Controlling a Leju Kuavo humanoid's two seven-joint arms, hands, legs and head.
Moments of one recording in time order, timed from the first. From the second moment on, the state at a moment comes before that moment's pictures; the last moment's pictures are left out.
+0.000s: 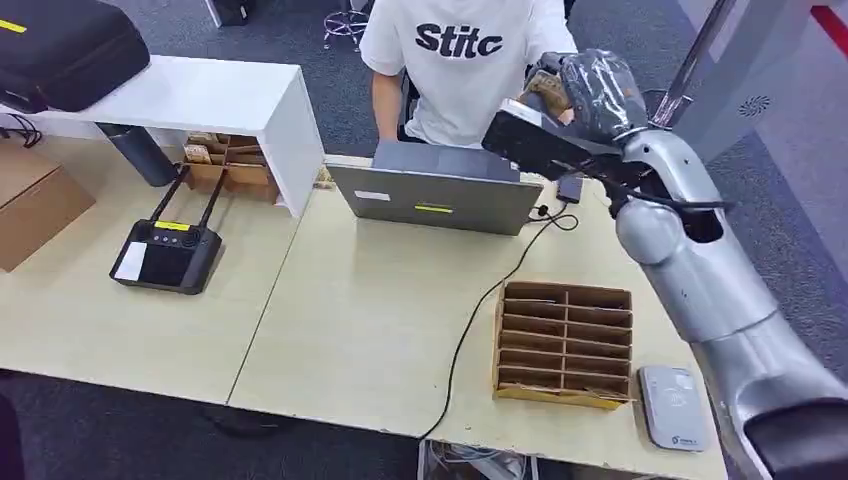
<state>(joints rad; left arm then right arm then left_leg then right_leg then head) 0.06 -0.27 1.23 -0.99 -1.09 -0.24 0.00 -1.03 -0.15 0.61 -1.17 0.74 -0.04 0.02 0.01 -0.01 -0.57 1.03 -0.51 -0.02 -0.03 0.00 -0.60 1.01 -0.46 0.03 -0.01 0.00</state>
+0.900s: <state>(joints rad) 0.00 -0.18 1.23 -0.67 -1.07 -0.15 -0.01 -1.20 0.03 0.68 -0.63 0.67 0.02 0.04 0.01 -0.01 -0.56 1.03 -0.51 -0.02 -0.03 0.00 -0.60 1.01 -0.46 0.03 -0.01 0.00</state>
